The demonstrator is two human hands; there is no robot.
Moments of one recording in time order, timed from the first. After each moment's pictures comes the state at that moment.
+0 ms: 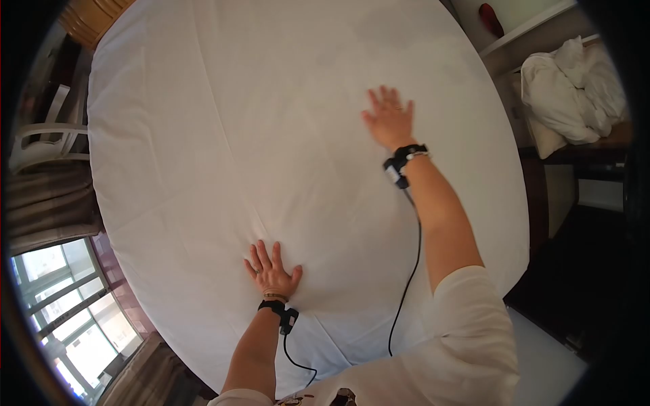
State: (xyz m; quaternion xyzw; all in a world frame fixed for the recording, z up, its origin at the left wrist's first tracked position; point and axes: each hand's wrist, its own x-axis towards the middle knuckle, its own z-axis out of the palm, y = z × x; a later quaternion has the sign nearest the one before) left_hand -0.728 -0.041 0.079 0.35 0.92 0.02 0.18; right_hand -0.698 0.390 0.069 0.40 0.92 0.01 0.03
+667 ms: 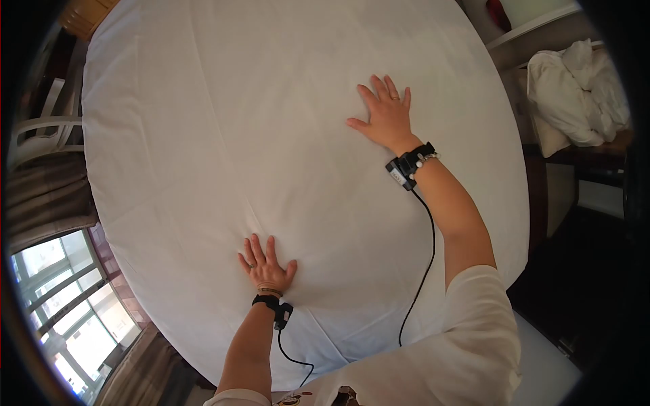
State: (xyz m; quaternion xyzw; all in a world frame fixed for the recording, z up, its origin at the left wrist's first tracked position) left_hand -0.729 -0.042 0.073 0.36 0.92 0.02 0.16; right_hand -0.700 0.378 0.099 0.33 0.94 -0.05 -0.03
